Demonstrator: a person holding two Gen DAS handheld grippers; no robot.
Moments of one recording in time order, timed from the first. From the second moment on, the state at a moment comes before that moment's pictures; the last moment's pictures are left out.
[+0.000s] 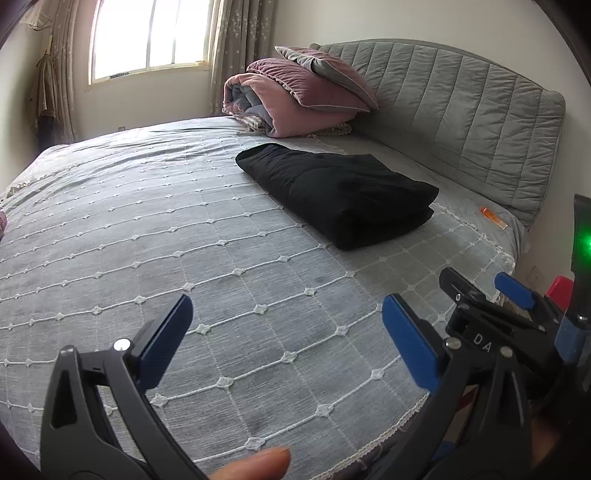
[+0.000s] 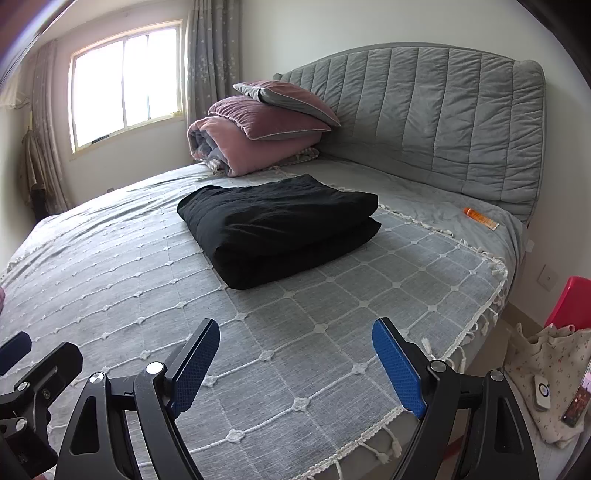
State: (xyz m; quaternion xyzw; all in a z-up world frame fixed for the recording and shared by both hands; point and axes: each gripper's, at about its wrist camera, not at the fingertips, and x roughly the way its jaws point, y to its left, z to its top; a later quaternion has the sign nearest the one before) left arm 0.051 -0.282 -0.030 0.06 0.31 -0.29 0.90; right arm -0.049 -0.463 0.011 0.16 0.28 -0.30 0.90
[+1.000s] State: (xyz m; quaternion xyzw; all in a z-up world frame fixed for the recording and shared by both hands) left arm 0.050 -0.282 -0.030 0.06 0.31 -0.30 0.90; right arm -0.048 -0.464 0.009 0.15 0.29 -0.31 0.89
